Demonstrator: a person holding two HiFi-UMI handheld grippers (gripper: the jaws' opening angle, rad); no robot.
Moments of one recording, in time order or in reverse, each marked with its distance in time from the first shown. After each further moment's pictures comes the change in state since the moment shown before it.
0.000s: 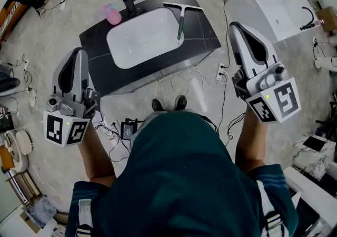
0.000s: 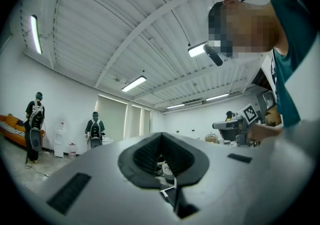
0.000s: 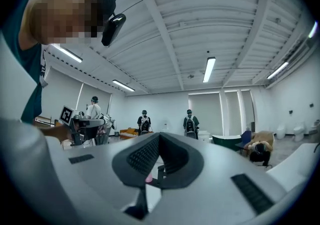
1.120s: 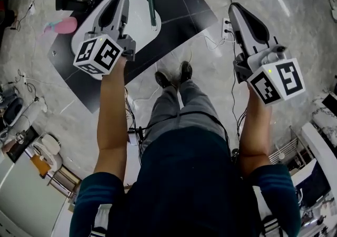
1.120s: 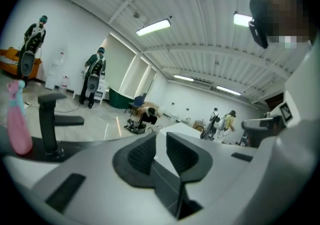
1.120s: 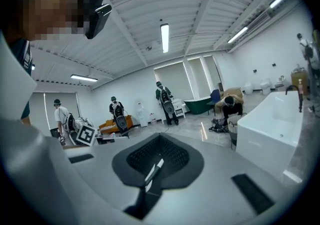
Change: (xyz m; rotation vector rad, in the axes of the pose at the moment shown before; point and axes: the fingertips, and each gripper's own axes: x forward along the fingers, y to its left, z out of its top) left arm 0.285 -0.040 -0.349 -0.415 0.412 -0.062; right arm -0.002 -0.192 -0.229 0.354 0.256 -0.285
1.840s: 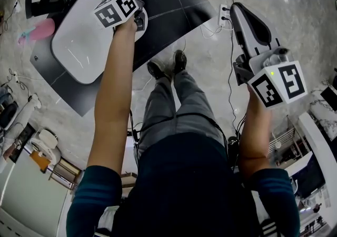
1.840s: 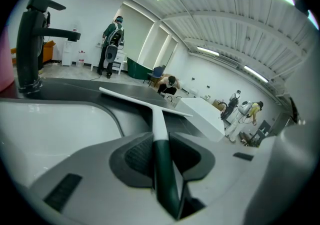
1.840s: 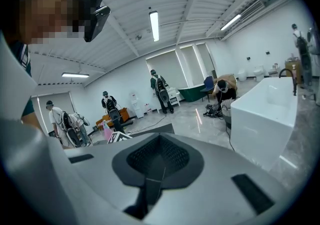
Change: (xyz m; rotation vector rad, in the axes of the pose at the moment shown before) left arm 0.109 0.076 -0.154 -0.110 0.307 0.194; right arm 0.008 -0.024 -0.062 0.067 0.105 -0.045
